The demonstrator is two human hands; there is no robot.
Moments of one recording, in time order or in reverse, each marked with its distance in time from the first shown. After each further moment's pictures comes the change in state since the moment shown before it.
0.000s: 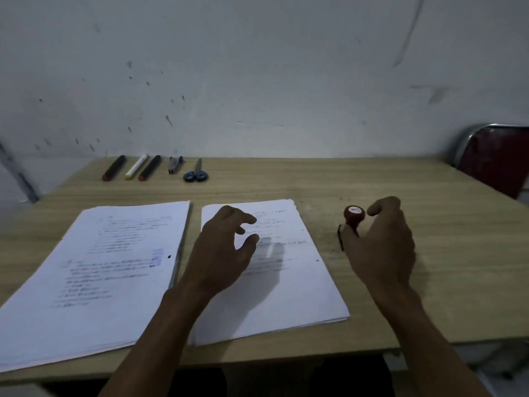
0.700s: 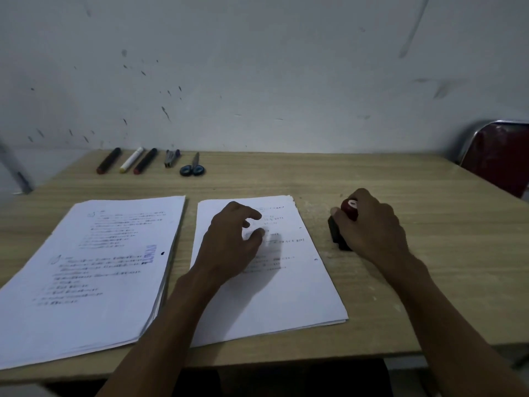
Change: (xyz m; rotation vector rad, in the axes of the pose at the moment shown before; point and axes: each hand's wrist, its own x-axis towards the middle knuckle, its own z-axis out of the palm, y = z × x) left_hand 0.018 -0.010 0.036 -0.034 -0.024 -0.081; right_hand 0.039 0.005 0.003 -0.134 -0.381 -0.082
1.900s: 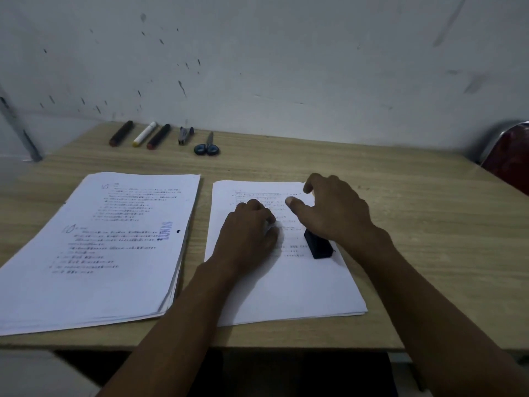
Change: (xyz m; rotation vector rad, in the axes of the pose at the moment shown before) left_hand -0.010 -0.010 0.003 0.234 -0.151 -0.053; right_hand 0.000 -0.076 0.041 -0.225 -0.192 -0.221
